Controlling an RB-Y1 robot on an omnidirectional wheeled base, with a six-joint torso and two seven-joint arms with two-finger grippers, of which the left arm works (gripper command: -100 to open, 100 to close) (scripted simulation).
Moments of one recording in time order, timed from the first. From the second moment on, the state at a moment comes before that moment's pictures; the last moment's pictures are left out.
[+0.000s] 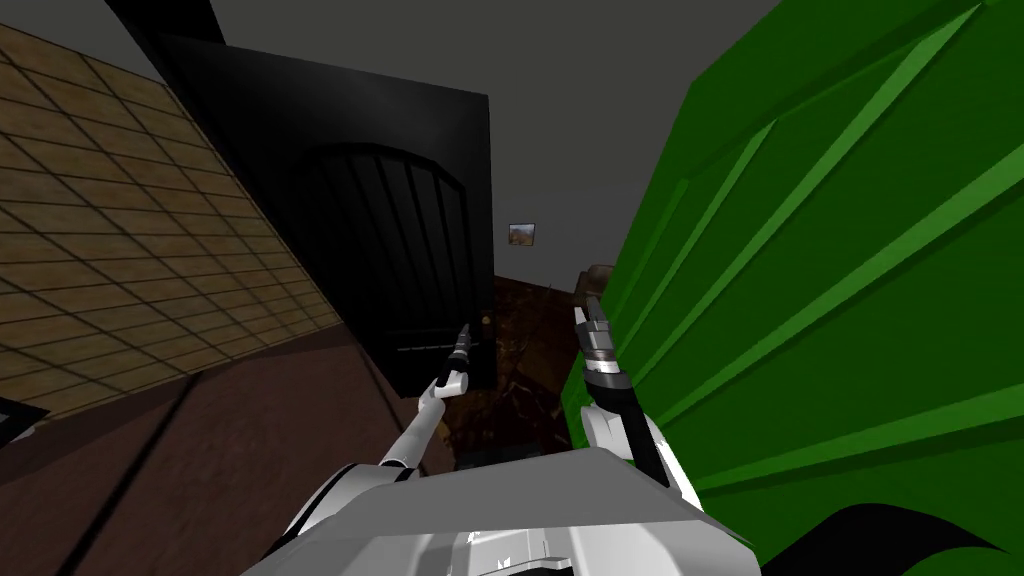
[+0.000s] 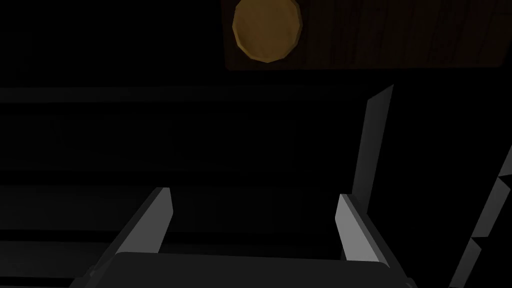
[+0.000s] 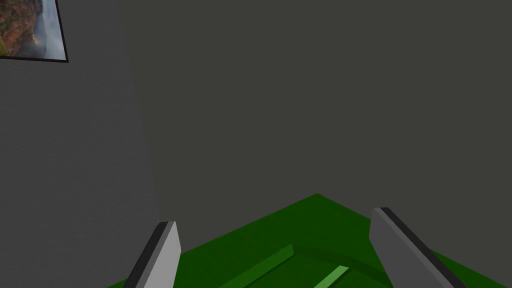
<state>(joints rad) -0.38 0.03 -0.02 -0.81 0.28 -0.43 -0.24</state>
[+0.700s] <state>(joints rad) -0.38 -0.03 0.07 -0.82 0.34 -0.43 -0.35</state>
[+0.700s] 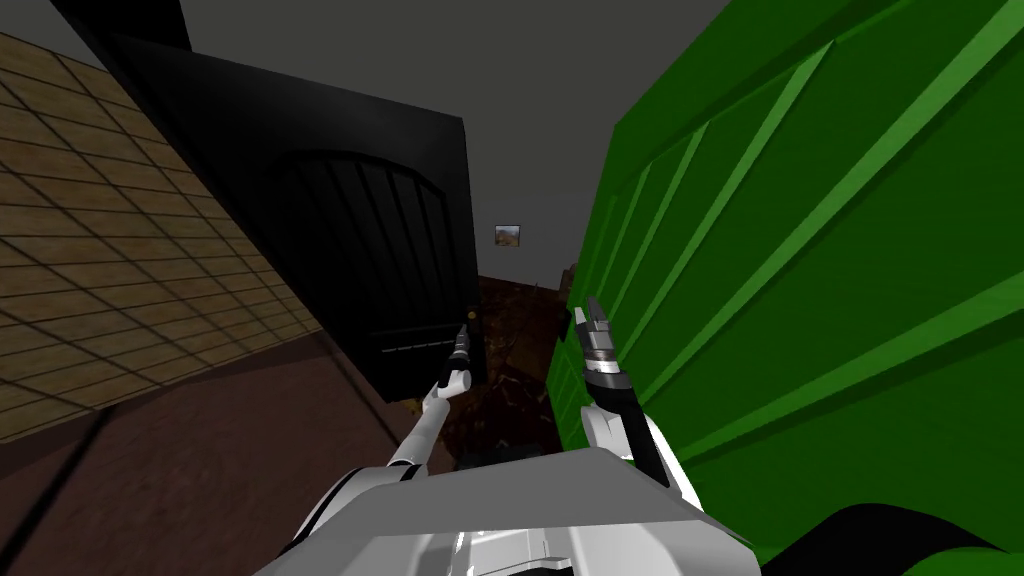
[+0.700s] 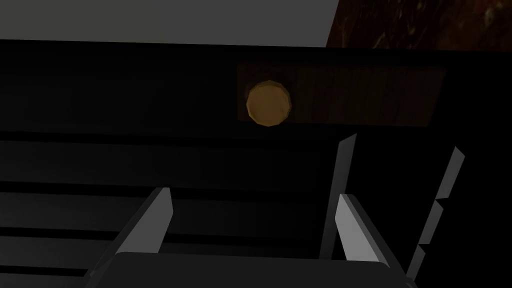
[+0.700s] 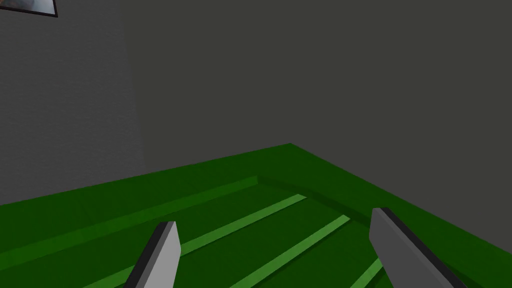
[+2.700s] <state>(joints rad) -0.39 -0.02 0.10 -0.78 0.37 -0.45 -0.39</state>
